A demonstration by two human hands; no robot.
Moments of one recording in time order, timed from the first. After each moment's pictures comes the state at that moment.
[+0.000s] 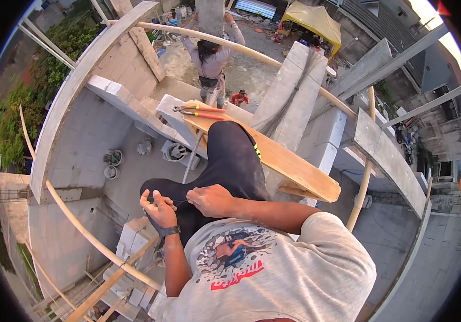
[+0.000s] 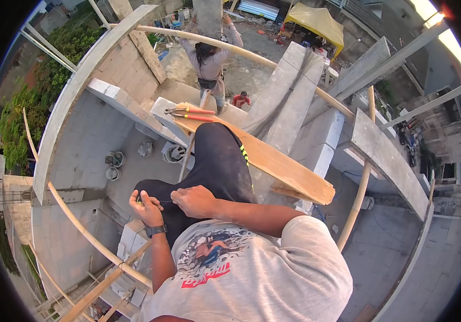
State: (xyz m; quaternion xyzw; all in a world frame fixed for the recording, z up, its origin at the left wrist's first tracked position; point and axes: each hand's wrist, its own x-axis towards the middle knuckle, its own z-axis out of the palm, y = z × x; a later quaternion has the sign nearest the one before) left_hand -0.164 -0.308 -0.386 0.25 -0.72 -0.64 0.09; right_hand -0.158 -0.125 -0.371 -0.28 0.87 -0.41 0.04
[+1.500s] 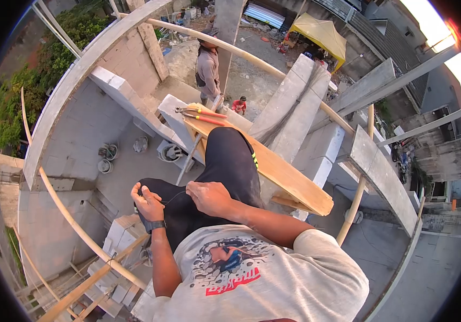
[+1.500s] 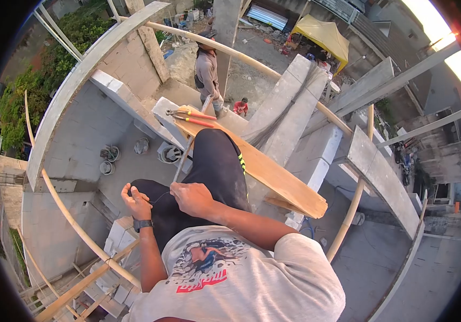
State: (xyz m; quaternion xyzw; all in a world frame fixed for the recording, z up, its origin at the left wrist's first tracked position) left_hand -0.182 -0.322 -0.404 0.25 -0.76 -0.59 0.13; right_hand -0.172 -0.116 -0.360 -0.19 0.89 -0.42 0.03
